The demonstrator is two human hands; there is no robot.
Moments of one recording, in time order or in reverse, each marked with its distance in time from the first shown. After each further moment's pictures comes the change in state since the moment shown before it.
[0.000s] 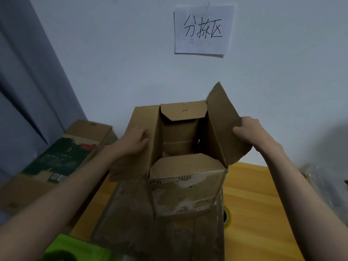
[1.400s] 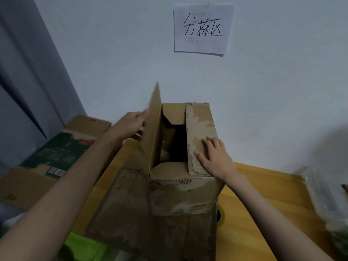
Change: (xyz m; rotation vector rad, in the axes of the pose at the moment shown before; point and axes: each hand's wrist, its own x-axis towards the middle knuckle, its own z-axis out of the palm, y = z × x) left_hand -0.021 0.049 -0.043 -0.783 0.112 -0.214; right_hand -0.029 0.029 0.104 -0.152 0.006 -0.396
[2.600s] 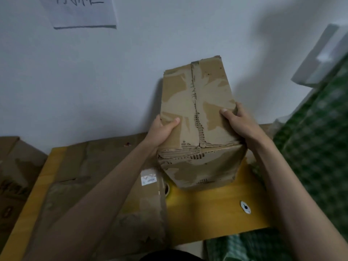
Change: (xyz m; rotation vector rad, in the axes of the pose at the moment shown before) left_hand -0.032 0.080 0.309 -0.360 -0.448 0.027; right_hand -0.130 0.169 -0.174 0.672 0.319 0.652
